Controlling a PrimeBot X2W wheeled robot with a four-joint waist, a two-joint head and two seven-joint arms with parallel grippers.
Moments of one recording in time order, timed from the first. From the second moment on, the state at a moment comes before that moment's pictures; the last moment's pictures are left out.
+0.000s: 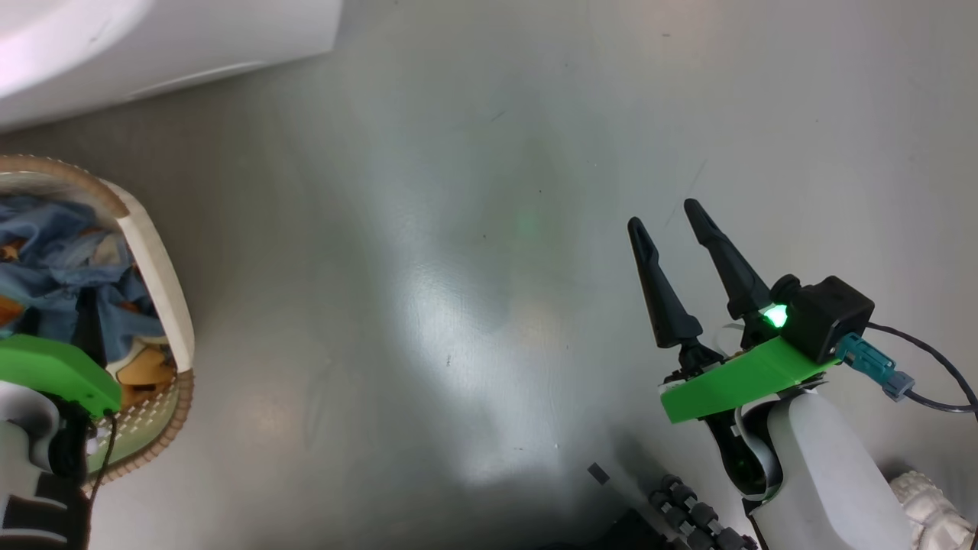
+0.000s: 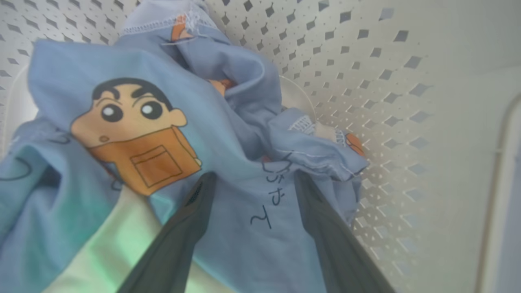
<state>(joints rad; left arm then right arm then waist) -0.72 0.25 0.18 1.05 -0.29 -0.05 -0.16 -0.39 -0.06 0.18 0.19 0.31 0.13 -0.25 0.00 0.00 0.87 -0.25</state>
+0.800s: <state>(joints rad) -0.77 0.22 0.17 1.18 -0.35 -0.07 -0.16 -0.40 -0.06 0.16 0.20 0.31 0.13 -0.25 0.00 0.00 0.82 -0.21</state>
